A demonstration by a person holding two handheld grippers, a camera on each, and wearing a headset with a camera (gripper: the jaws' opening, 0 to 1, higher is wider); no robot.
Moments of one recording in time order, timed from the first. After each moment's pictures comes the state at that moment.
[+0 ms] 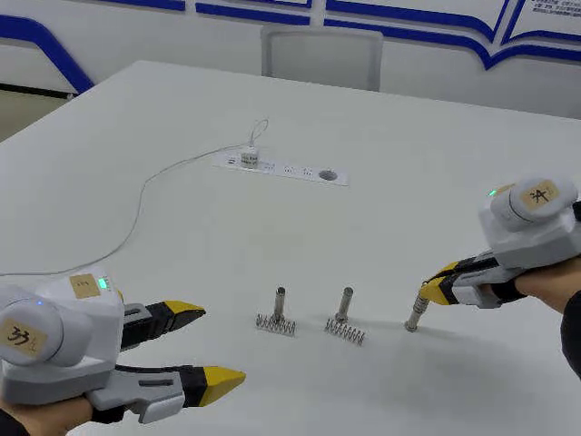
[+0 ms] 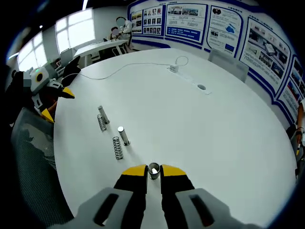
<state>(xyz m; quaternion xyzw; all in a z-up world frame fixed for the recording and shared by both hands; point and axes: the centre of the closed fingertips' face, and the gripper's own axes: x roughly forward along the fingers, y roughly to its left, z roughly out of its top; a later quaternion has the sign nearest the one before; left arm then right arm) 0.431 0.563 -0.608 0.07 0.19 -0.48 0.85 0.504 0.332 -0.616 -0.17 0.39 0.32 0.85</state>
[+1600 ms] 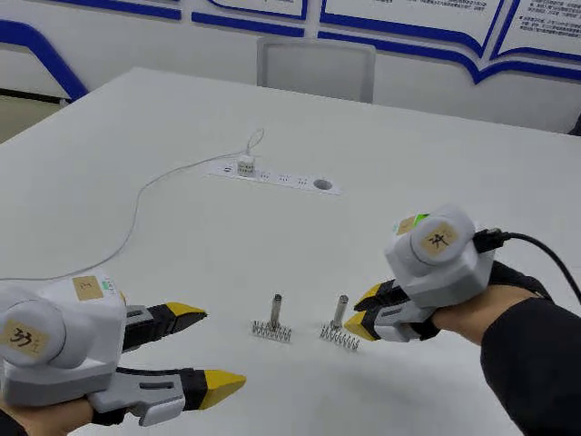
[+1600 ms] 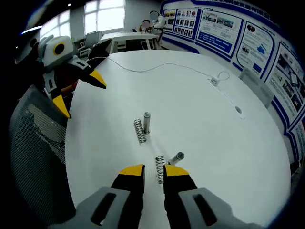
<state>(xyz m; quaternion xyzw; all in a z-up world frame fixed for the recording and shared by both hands) 0.430 0.563 -0.601 0.07 0.18 -0.49 0.85 0.479 0.436 -0.643 -0.25 0.37 0.41 0.79</state>
